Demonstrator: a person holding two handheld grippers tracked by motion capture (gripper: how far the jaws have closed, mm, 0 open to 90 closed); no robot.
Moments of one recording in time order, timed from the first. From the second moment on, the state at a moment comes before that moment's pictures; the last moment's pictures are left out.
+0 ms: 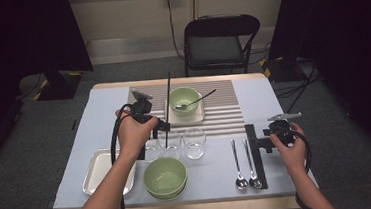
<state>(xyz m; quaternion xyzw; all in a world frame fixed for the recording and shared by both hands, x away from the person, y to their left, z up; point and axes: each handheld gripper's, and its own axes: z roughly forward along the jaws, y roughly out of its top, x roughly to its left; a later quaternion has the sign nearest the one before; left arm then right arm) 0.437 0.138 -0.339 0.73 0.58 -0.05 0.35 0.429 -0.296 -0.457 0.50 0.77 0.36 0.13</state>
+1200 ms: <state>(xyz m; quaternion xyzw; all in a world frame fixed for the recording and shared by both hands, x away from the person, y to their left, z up) 0.444 0.143 -0.338 0.73 0.59 -0.04 0.34 0.423 -0.315 -0.467 0.50 0.78 0.34 0.15</state>
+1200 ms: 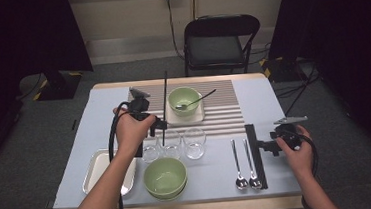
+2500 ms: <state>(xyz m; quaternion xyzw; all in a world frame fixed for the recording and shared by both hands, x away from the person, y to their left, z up) 0.453 0.151 -0.334 0.72 0.60 -0.03 0.34 0.414 -0.324 -0.476 0.45 0.80 0.34 0.20</state>
